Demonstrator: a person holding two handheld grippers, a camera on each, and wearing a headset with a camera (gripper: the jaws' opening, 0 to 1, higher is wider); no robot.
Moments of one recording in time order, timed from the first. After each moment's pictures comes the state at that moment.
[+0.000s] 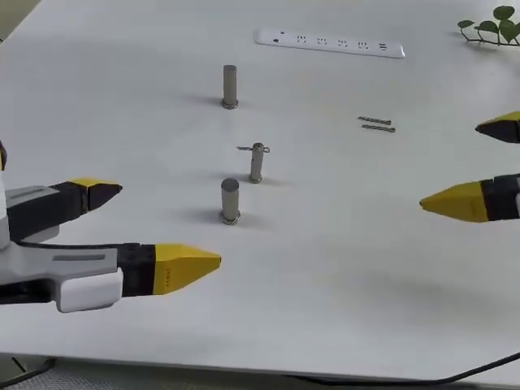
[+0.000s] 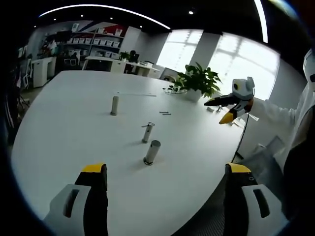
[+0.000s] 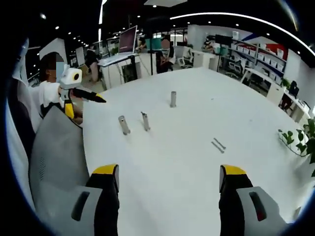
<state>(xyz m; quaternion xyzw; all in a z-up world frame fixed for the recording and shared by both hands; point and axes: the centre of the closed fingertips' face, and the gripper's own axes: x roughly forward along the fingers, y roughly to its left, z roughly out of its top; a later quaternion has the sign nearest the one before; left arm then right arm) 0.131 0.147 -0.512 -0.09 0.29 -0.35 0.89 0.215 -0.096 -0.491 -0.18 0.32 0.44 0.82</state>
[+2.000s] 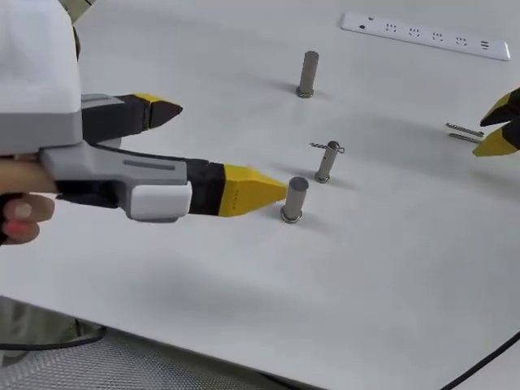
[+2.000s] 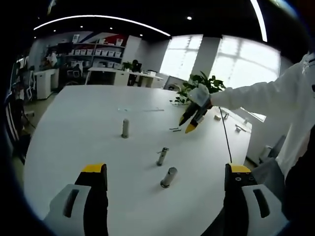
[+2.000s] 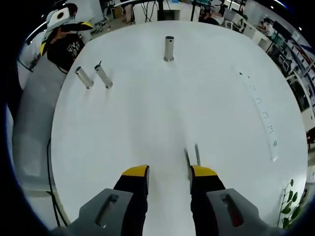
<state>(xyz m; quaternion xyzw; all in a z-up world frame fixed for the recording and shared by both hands) 0.179 0.164 -0.469 -0.07 0.25 -0.33 0.91 0.340 -0.094 -0.584 -0.37 0.43 0.52 0.64</state>
